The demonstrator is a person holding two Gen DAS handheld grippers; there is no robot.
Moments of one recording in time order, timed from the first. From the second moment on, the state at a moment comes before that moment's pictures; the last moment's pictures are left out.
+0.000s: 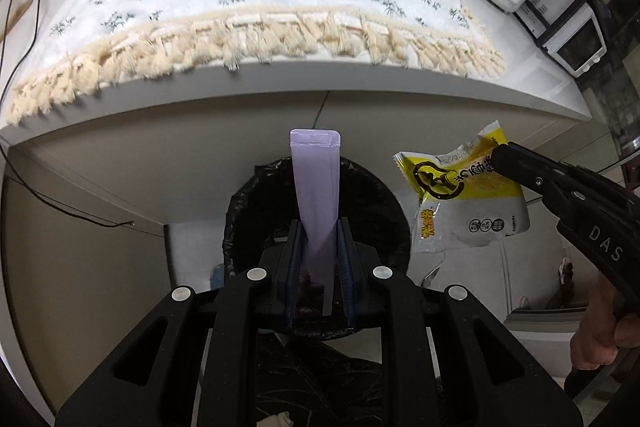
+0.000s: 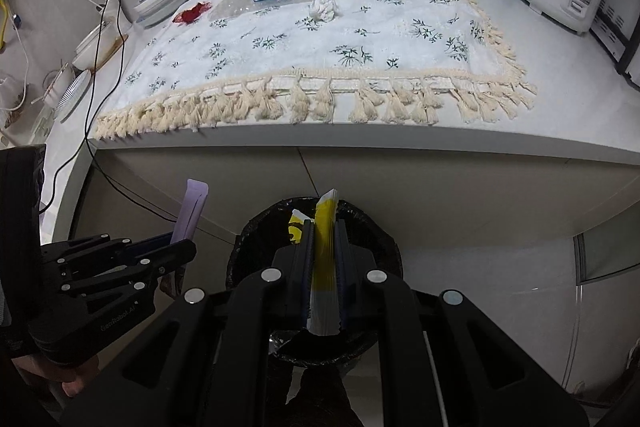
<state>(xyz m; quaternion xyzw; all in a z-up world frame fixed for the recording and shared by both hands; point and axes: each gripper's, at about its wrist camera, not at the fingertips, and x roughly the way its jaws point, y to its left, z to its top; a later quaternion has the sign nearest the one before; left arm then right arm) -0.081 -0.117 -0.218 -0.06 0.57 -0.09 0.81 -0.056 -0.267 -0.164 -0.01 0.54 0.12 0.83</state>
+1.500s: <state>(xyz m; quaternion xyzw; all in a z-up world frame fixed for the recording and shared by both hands) -0.070 -0.122 -0.299 -0.04 0.58 -0.07 0.81 -0.035 -0.281 -0.274 -0.02 0.59 0.09 0.80</state>
